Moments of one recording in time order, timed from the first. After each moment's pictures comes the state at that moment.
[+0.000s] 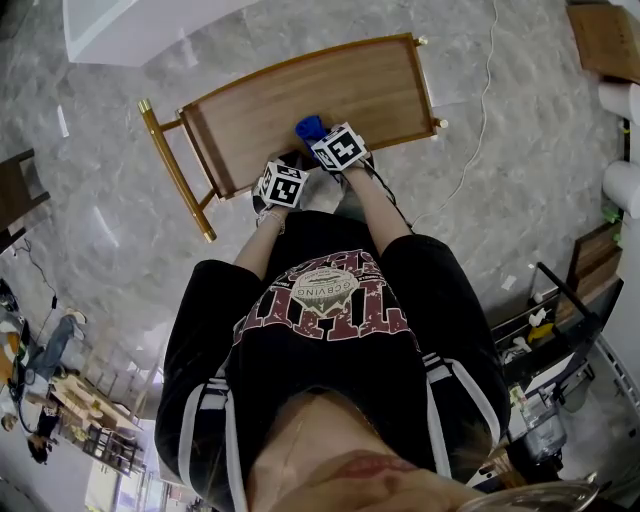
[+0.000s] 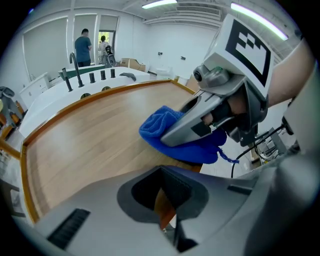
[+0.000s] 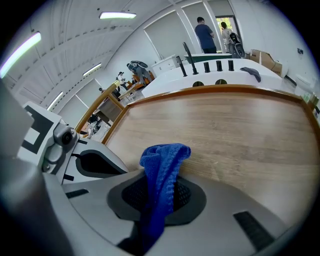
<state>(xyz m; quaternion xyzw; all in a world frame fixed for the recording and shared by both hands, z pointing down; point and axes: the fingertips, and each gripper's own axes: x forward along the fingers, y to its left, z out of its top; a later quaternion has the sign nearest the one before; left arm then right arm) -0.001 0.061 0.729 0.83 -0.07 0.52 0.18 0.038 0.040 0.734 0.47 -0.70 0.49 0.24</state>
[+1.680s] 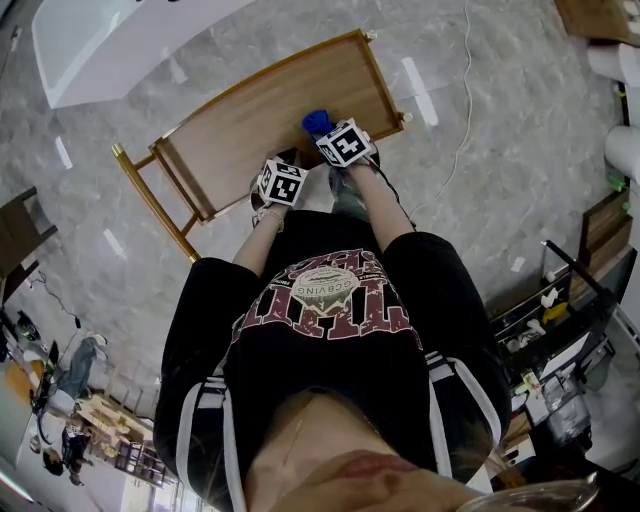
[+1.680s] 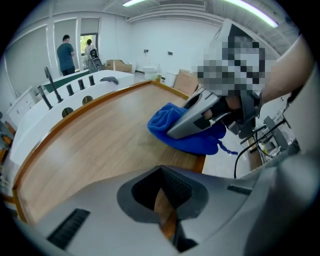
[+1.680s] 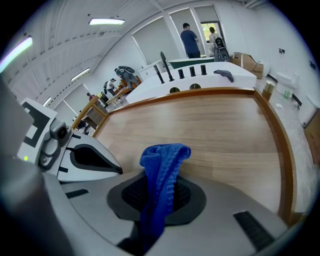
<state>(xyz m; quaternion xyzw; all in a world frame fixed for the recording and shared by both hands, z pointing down) 0.100 0.099 0.721 0.84 -0.03 0.53 0.13 0.165 0.093 0.728 0.53 -0.65 0.49 0.24</state>
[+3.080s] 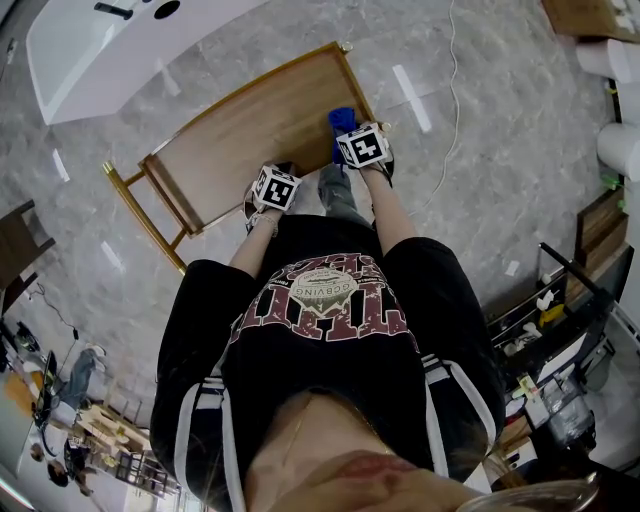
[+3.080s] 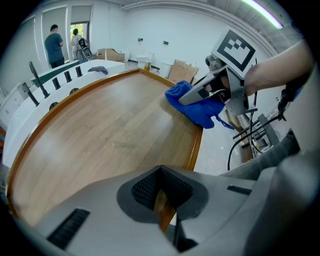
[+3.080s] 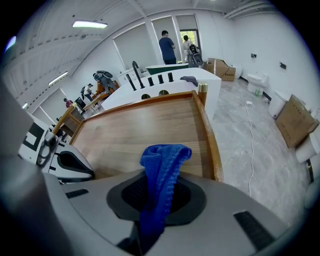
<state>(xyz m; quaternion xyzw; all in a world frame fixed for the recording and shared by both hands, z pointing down) 0.117 0.126 0.736 0.81 0.02 0.57 0.14 0.275 0.148 0.728 0.62 -0.56 0.49 0.24</state>
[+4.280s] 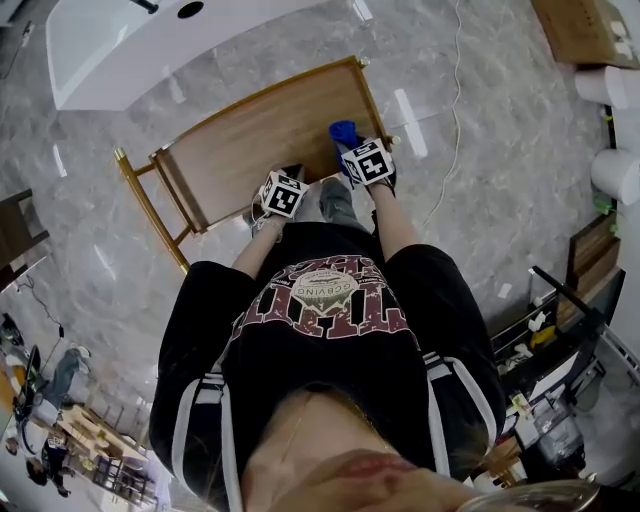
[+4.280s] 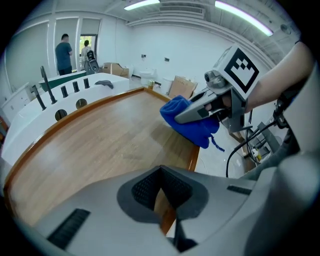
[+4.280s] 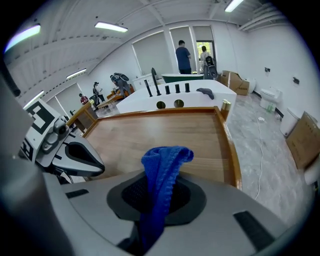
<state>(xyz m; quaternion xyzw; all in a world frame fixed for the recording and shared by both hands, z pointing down) 0.123 0.115 0.713 0.85 0.00 0.50 0.15 0.241 0.127 0.709 0.61 -0.62 0.43 0.24</state>
